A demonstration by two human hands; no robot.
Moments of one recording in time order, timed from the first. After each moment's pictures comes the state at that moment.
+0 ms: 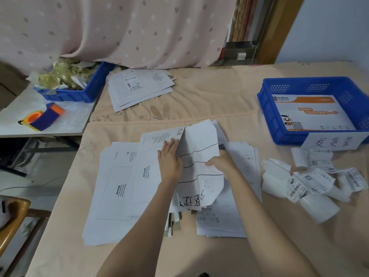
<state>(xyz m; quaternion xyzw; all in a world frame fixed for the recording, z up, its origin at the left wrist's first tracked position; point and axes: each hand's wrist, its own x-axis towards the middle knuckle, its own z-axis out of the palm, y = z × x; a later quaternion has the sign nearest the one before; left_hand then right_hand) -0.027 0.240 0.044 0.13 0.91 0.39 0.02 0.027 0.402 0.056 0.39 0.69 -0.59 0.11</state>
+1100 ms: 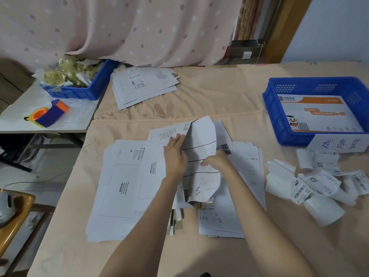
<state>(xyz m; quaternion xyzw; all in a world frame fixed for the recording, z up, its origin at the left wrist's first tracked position) -0.033 0.248 0.055 0.13 0.89 0.43 0.05 0.018 0.384 0.070 0.39 0.71 -0.57 0.16</state>
